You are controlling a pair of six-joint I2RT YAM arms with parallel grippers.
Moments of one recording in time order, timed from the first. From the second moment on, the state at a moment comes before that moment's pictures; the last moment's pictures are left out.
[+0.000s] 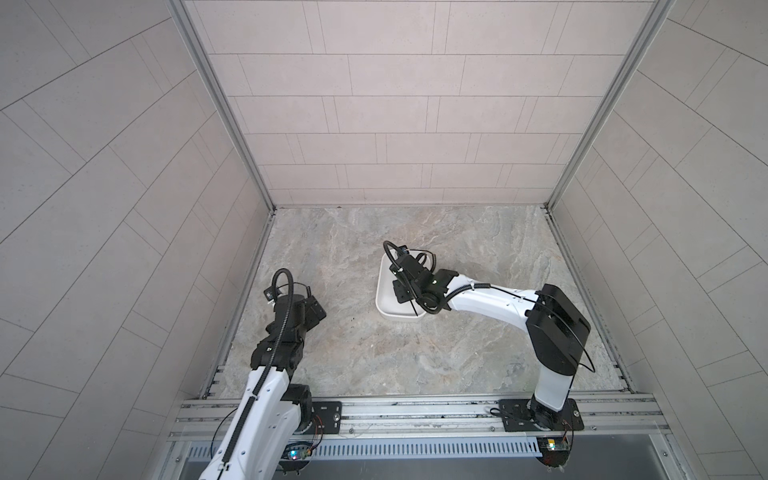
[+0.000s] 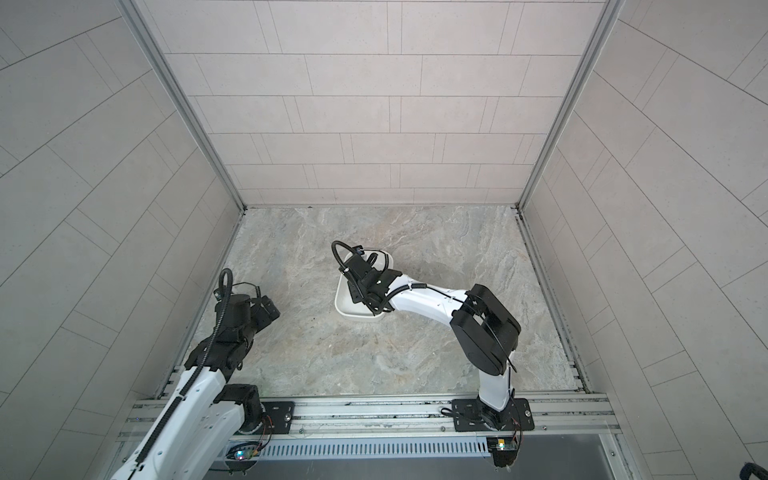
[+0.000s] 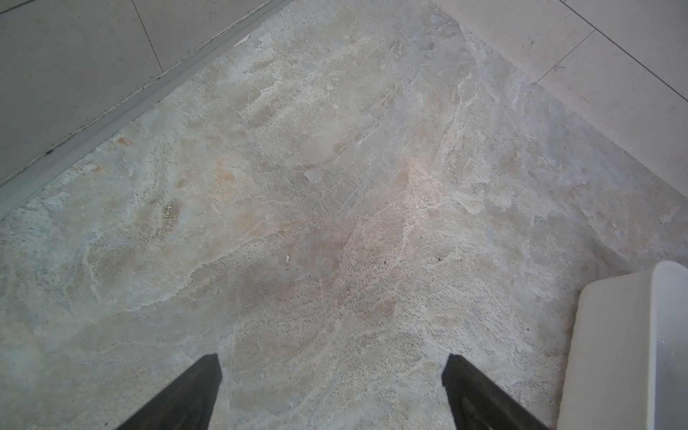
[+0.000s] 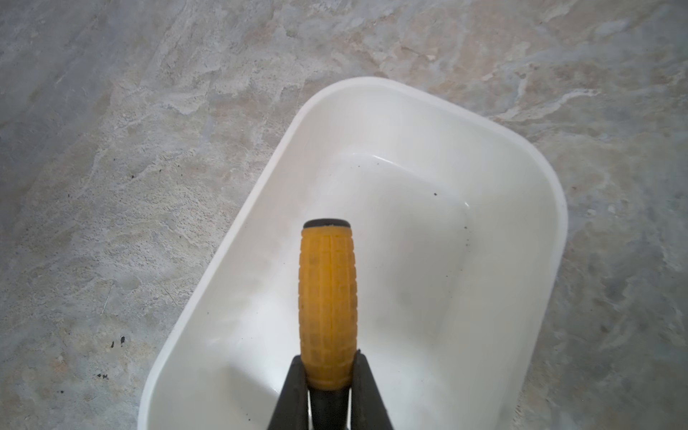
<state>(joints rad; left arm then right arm) -0.04 0.67 0.38 -0.45 -0.25 -0.59 0.86 1.84 1.35 -0.43 0.29 0.45</state>
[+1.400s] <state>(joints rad) -0.04 0.77 0.38 -0.43 -0.23 -0.59 0.34 1.50 0.38 0.61 0.96 -0.17</state>
